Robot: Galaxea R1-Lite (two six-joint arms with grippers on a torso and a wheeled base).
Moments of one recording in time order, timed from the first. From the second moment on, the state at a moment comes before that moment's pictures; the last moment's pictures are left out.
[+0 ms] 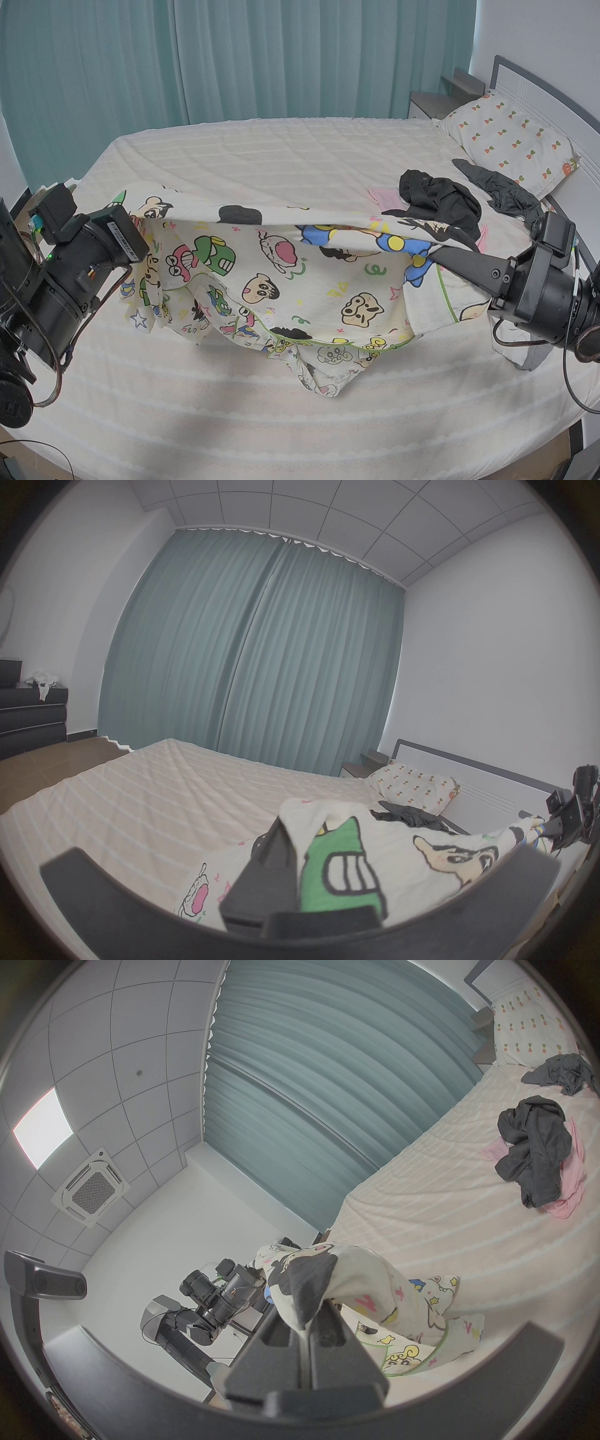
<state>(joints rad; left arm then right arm) -0.55 1.37 -0.53 -1.05 0.40 -0.15 0.70 1.36 -0.53 -0.93 0.25 0.72</state>
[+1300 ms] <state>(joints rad) -0.55 1.14 -0.53 -0.89 0.33 -0.08 0.69 1.22 -0.65 -0.85 0.25 0.69</state>
